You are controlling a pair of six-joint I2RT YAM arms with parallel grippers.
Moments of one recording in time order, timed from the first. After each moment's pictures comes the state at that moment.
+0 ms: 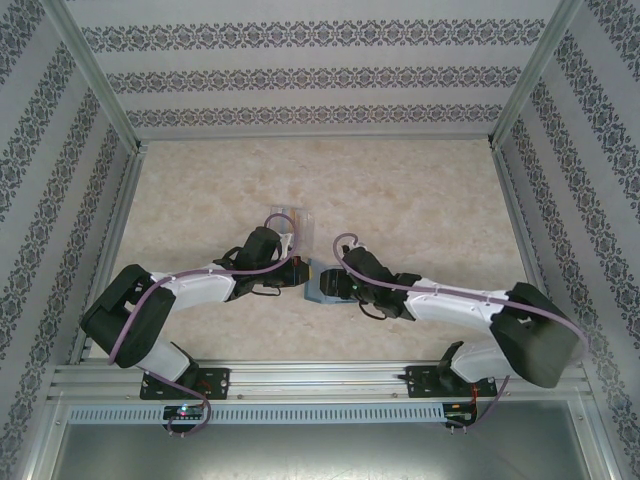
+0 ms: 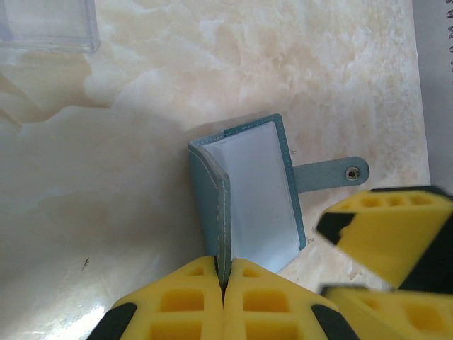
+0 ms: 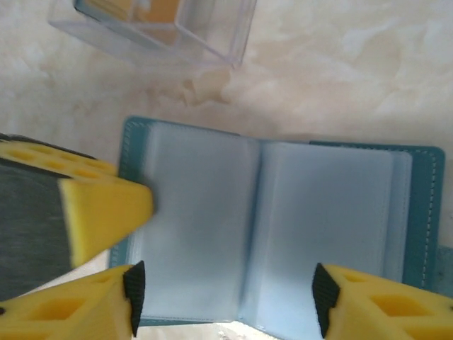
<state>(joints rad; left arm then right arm) -0.60 1.52 0.64 0.13 0.42 -0.71 0.85 1.38 0.59 -0.03 0.01 0.83</state>
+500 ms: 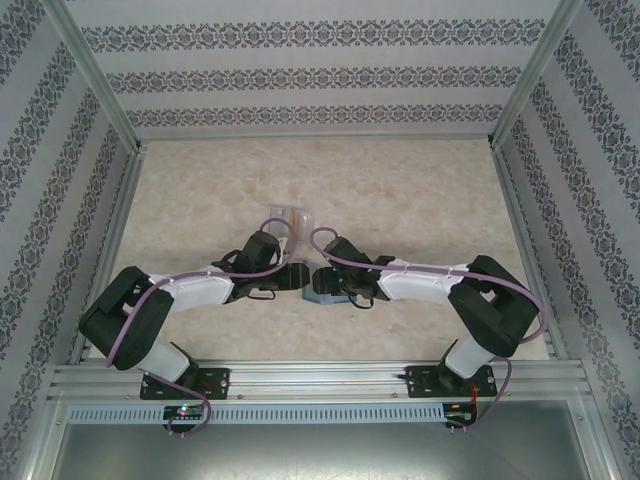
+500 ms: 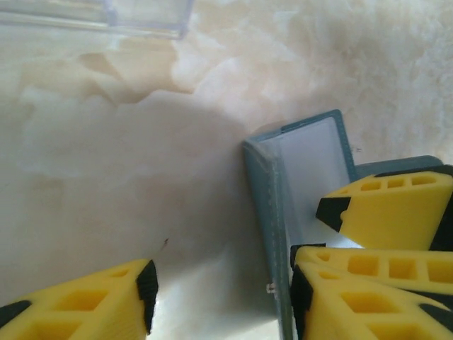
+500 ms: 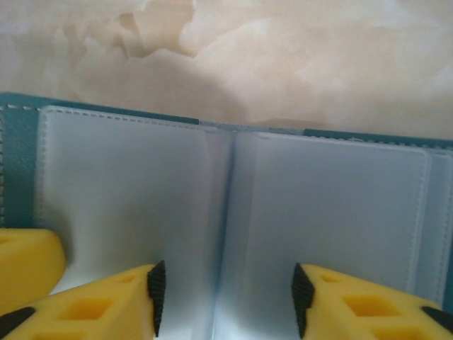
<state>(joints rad) -0.60 1.50 0.62 0.05 0.30 -0.66 0.83 1.61 0.80 -0.20 -0.04 0.76</state>
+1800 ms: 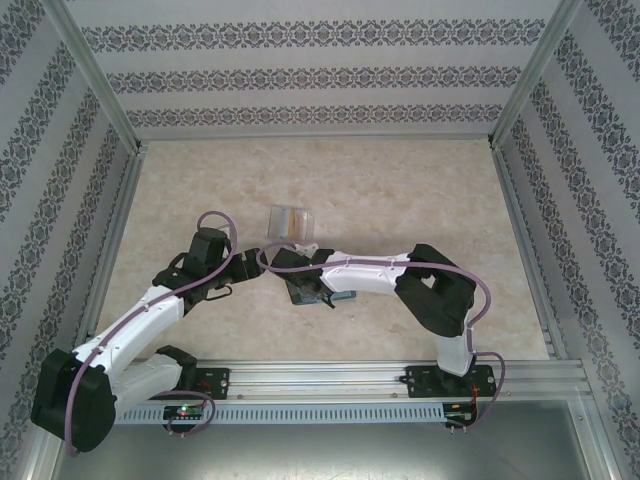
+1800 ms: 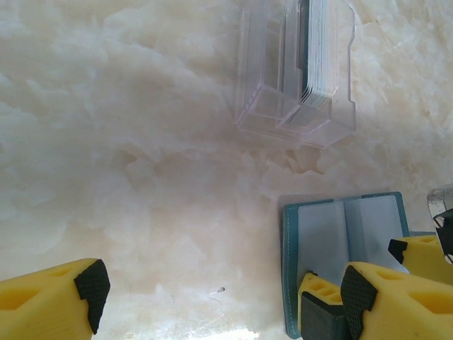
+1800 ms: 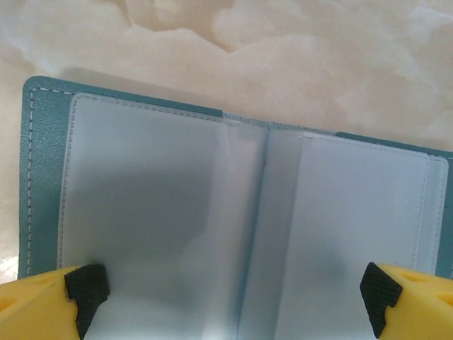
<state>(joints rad) -0.36 1.02 0.57 -0.36 0.12 -0.63 1.03 1.92 1.24 -0.70 0.35 0.73</state>
